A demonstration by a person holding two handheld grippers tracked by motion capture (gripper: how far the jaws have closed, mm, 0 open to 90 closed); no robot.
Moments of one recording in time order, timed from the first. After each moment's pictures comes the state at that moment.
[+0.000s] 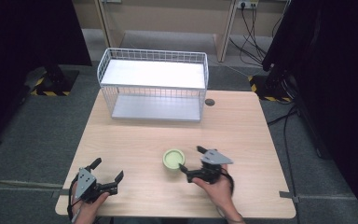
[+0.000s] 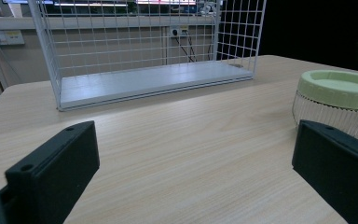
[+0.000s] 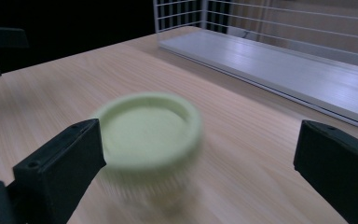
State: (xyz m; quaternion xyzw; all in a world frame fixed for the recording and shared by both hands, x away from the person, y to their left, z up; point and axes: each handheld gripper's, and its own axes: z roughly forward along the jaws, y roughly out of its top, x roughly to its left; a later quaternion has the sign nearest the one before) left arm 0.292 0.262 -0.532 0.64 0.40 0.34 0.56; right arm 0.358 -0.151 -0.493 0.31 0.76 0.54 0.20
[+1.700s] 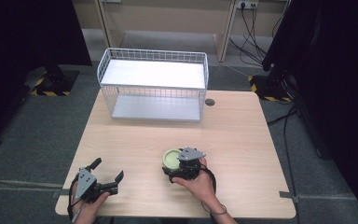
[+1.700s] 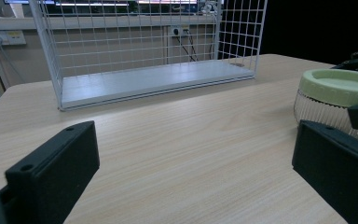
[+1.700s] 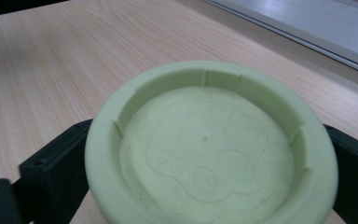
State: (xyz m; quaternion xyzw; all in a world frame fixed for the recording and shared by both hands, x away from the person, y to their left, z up) left arm 0.292 0.262 -0.532 0.64 0.40 0.34 0.56; right arm 0.385 -0.076 -0.517 0.27 0.83 0.46 0.15
